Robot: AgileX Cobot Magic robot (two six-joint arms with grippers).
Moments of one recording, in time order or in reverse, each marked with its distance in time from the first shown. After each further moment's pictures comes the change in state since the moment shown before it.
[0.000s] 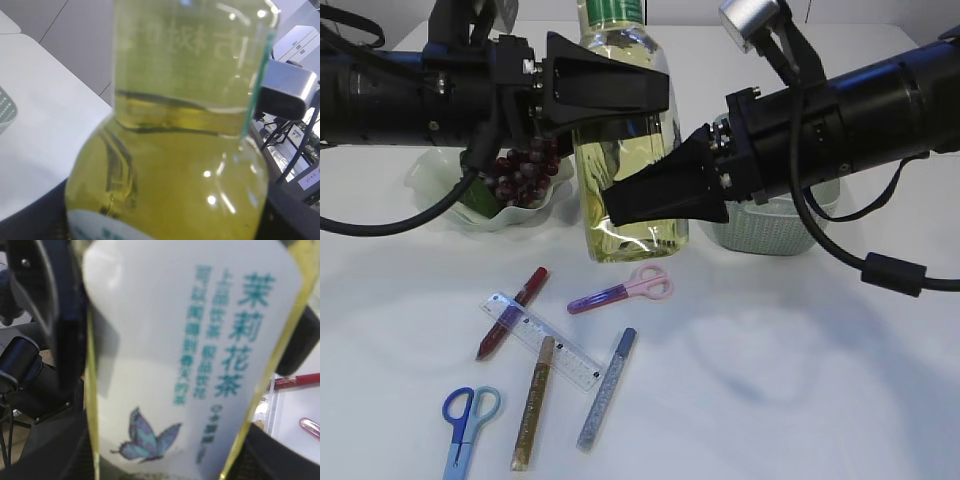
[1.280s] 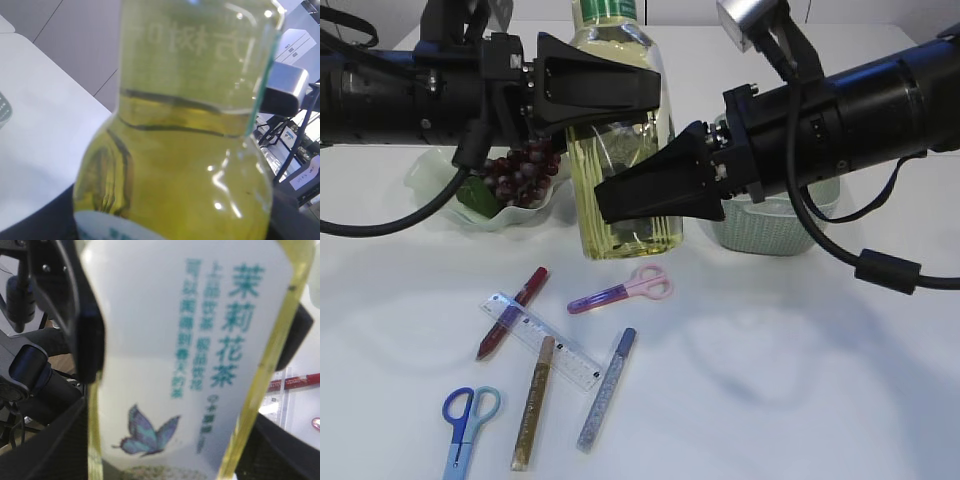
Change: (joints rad) left arm 0.018 0.002 0.000 -0.002 0.039 -0.006; right arm 0.002 0.000 0.000 0.008 0.006 0.044
